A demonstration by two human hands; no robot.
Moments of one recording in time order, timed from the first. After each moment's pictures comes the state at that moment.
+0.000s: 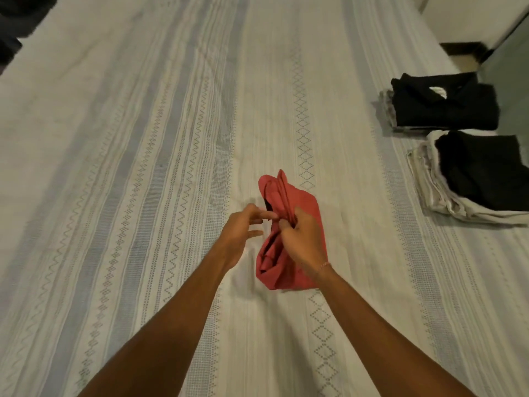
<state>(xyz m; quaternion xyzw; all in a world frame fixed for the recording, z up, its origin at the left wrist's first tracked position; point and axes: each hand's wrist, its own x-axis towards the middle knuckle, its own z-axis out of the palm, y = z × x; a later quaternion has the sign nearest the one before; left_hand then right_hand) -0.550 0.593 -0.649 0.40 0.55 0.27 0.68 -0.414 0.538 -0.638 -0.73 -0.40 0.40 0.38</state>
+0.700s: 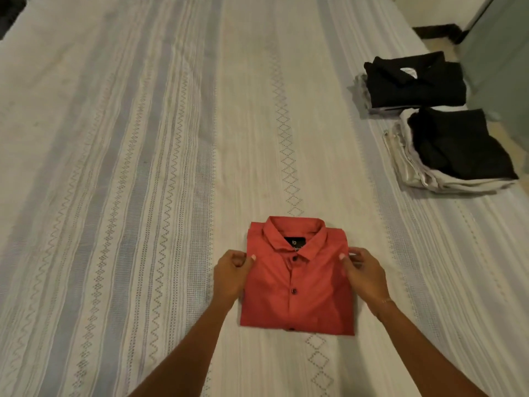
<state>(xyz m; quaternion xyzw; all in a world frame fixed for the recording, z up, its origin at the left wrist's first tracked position) -0.564 0.485 -0.737 0.48 0.70 0.21 0.49 -0.290 0.395 -0.720 -0.83 -0.25 0.38 0.32</state>
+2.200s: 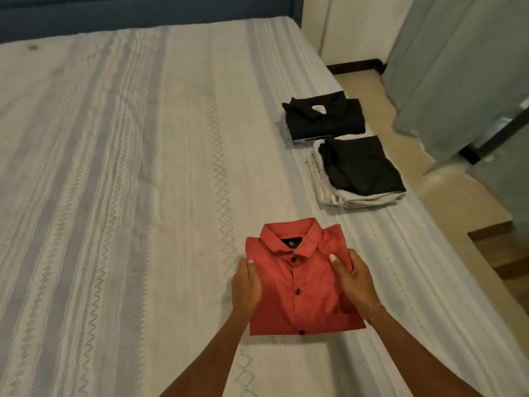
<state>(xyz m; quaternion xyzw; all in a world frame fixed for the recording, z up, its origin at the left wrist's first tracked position) -0.362 0.429 -0.685 0.55 0.64 0.24 0.48 -0.144 0.332 -0.663 -0.77 -0.28 0.36 0.45</state>
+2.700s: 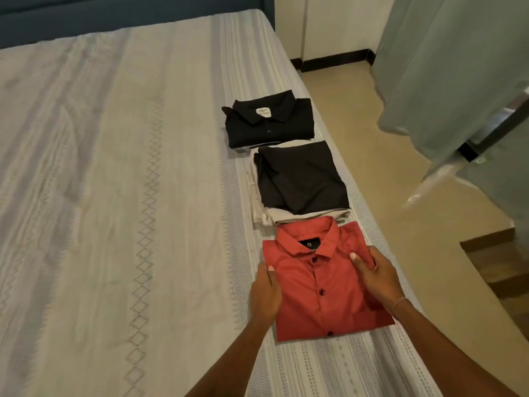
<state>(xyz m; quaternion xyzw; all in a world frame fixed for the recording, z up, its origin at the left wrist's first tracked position) -0.092 0.392 -0.739 0.60 0.63 0.17 0.46 0.146 0.312 -0.714 -0.81 -0.32 0.31 0.39</state>
